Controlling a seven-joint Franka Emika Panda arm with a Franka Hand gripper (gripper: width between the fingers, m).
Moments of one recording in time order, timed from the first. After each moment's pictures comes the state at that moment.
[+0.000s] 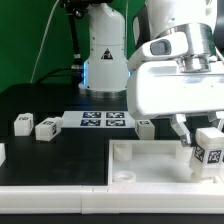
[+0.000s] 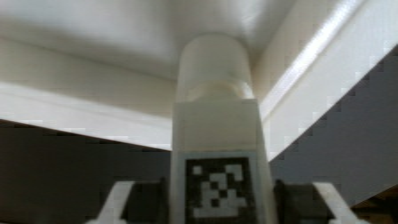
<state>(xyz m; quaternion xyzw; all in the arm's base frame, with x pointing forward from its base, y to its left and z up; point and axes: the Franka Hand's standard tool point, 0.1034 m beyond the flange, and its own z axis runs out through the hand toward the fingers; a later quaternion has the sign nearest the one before) 0.623 0.117 0.075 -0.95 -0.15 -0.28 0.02</state>
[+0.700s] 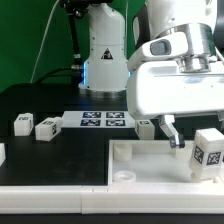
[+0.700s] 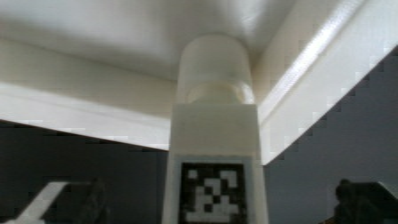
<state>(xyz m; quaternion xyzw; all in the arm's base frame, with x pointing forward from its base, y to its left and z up) 0.624 0.116 0.076 -0.95 -0.15 -0.27 0.02</state>
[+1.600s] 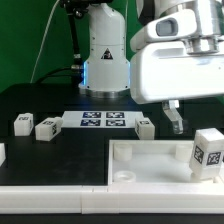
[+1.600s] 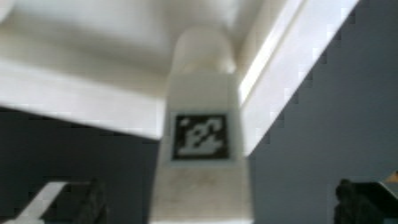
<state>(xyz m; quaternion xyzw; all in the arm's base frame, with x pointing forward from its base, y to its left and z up) 0.624 0.125 0.102 -0.98 -0.15 -0.14 0.04</state>
